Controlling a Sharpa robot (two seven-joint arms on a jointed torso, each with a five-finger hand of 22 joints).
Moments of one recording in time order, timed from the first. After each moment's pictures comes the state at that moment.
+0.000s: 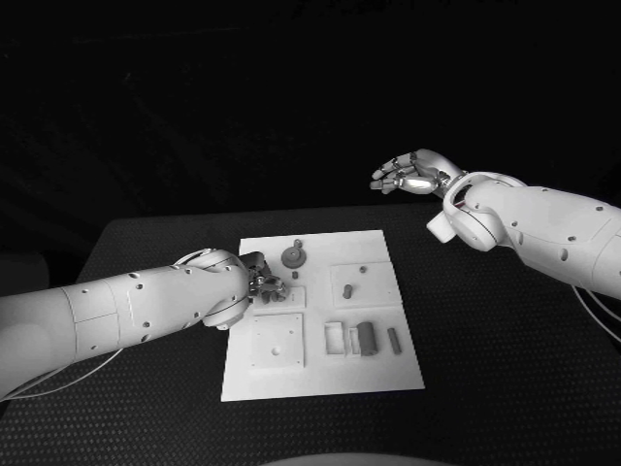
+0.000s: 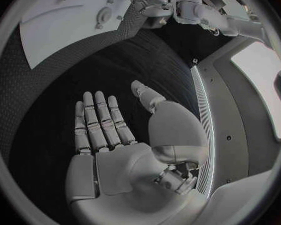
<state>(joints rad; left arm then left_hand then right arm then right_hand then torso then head) 1.21 -0.59 -0.24 1.24 -1.01 -0.21 -0.52 0.87 -0.05 0.60 -0.21 0.11 1.17 0.03 0.38 0.67 1.28 -0.05 0.62 0.74 1.16 -0.16 1.34 0.96 0.02 1.22 -0.25 0.85 1.31 1.32 -0.56 -0.10 0.95 -0.70 -0.18 0.23 1.00 -0.07 0.51 -0.19 0.15 0.69 0.19 0.31 0.41 0.87 0.20 0.29 0.07 0.73 0.22 0.36 0.43 0.15 0.39 0.24 0.24 1.15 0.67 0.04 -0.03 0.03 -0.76</state>
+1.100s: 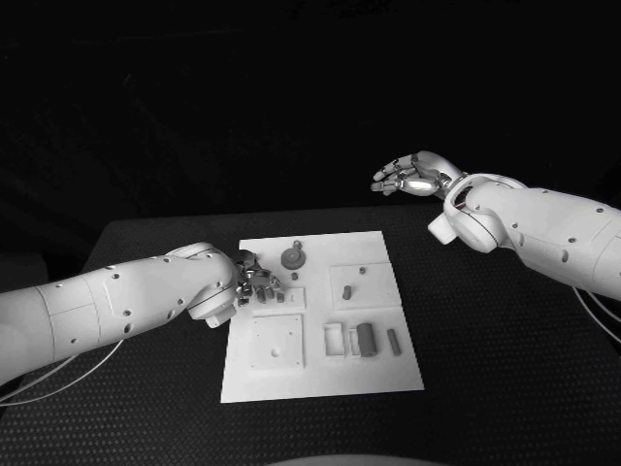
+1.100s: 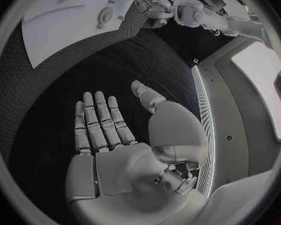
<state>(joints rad) 1.22 -0.64 -0.20 1.26 -0.86 -0.15 -0.51 0.81 -0.10 0.51 -0.22 0.07 1.08 0.07 0.33 0.64 1.22 -0.03 0.57 0.72 1.09 -0.14 1.30 0.93 0.02 1.15 -0.23 0.81 1.31 1.31 -0.57 -0.10 0.95 -0.70 -0.18 0.23 1.00 -0.07 0.51 -0.18 0.15 0.68 0.19 0.31 0.41 0.87 0.20 0.28 0.07 0.72 0.22 0.36 0.43 0.15 0.39 0.24 0.23 1.15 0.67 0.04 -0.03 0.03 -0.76</state>
